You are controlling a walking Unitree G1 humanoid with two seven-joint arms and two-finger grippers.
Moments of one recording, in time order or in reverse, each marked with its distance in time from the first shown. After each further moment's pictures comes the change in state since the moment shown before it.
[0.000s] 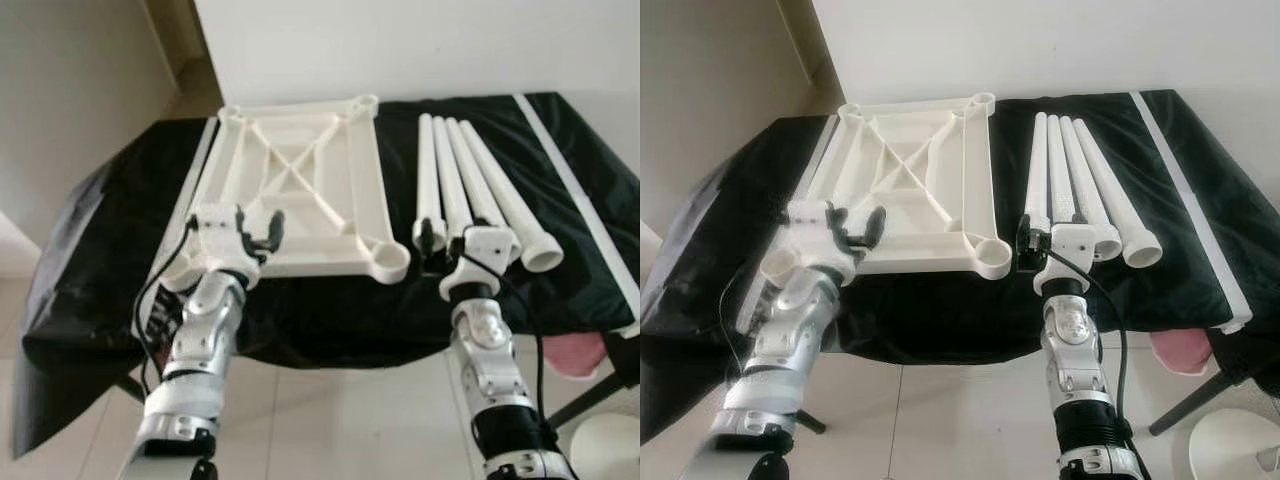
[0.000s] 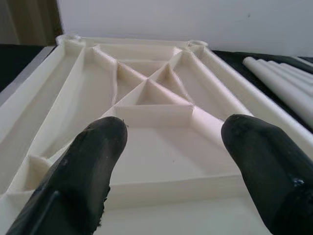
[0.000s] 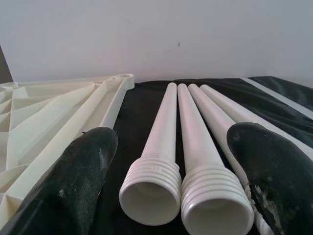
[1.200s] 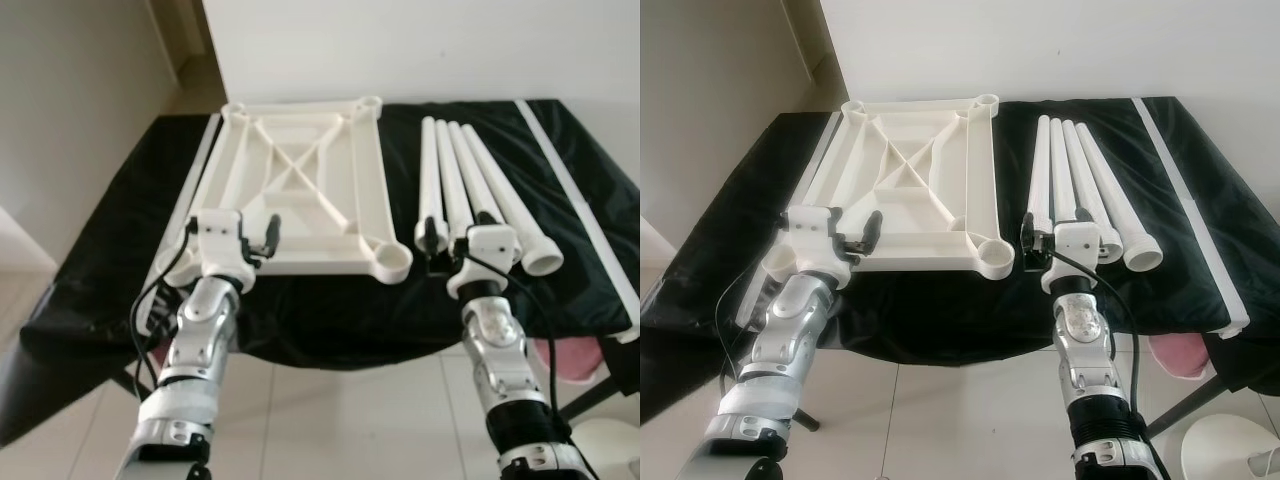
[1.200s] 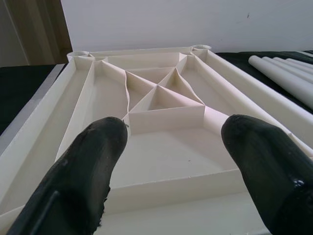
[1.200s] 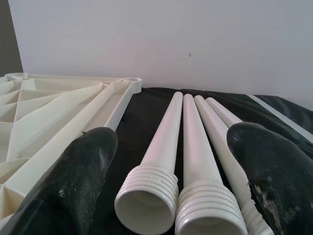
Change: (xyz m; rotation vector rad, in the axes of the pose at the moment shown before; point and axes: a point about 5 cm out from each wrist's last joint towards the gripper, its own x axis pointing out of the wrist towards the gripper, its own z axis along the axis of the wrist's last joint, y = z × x) left arm -0.005 0.014 0.000 0.114 -0.018 0.023; right arm 0.004 -0.009 -0.003 -0.072 -0.022 0.046
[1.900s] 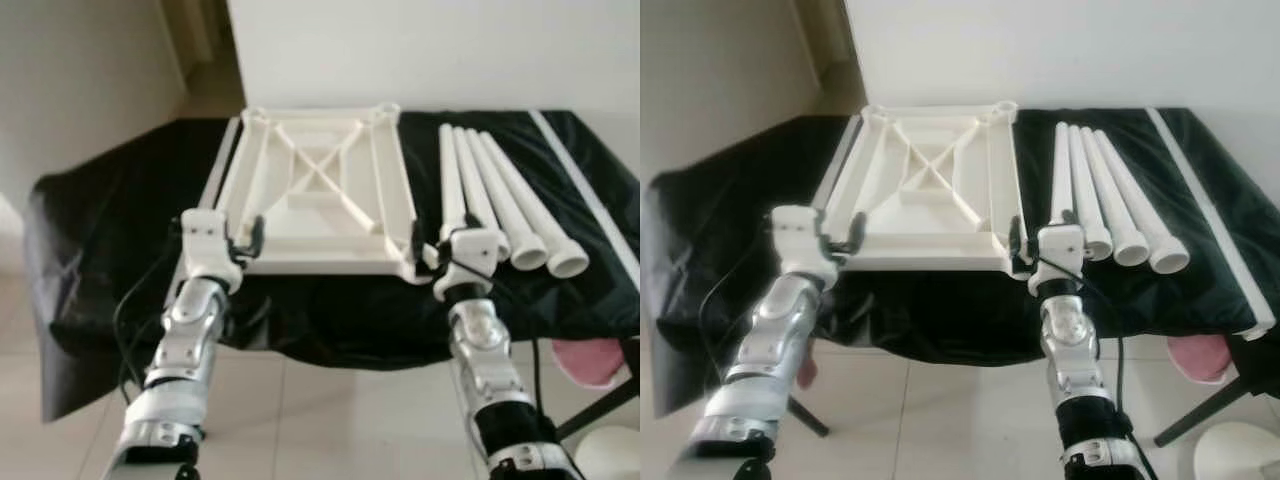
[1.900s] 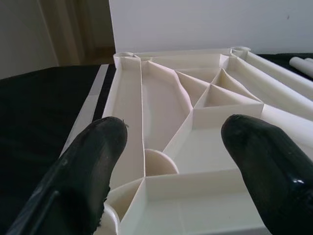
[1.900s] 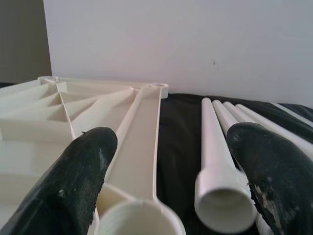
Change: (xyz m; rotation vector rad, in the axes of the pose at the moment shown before) left arm 0.000 0.004 -0.002 -0.007 0.013 0.029; right arm 0.001 0.002 -0.002 -0.029 -0.007 0.012
